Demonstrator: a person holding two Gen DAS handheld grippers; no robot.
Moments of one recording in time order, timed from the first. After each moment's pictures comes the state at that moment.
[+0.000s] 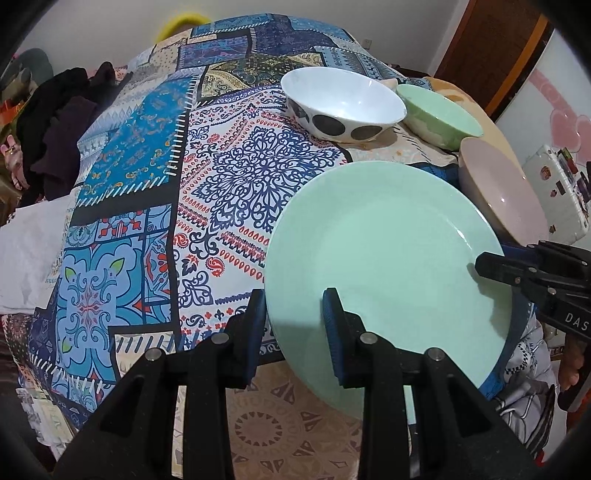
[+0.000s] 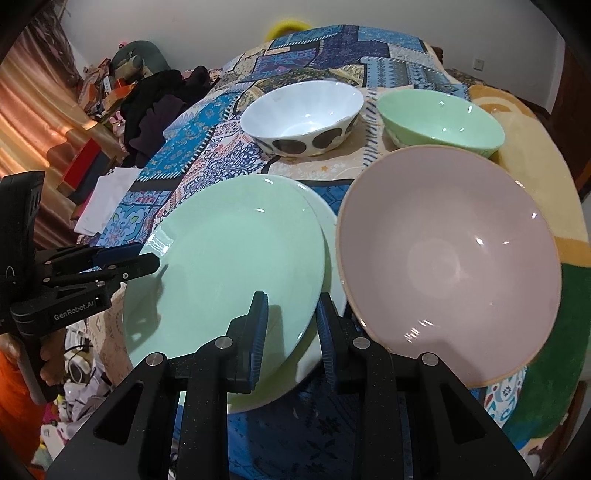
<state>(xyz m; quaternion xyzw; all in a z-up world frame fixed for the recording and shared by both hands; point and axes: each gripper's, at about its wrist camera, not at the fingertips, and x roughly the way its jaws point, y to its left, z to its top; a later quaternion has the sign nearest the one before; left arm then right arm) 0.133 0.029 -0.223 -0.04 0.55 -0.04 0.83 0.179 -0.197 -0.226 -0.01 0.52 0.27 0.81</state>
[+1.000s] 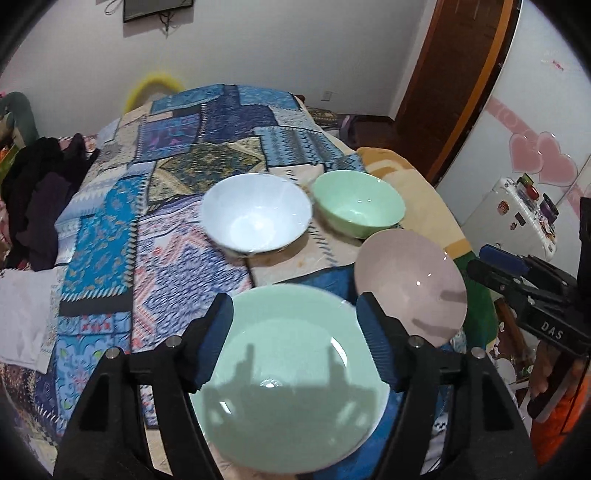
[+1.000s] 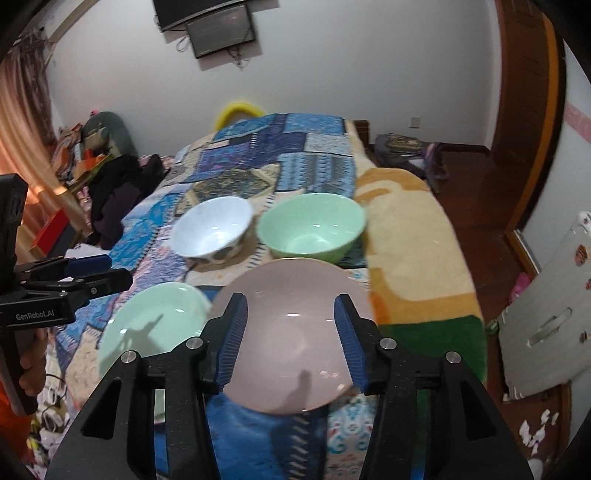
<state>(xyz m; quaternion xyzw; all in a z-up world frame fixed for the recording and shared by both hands) 0.173 -0.044 -0.130 -0.04 0.46 -0.10 0.88 0.192 -0.294 -0.159 0.02 0.40 0.18 0.90</state>
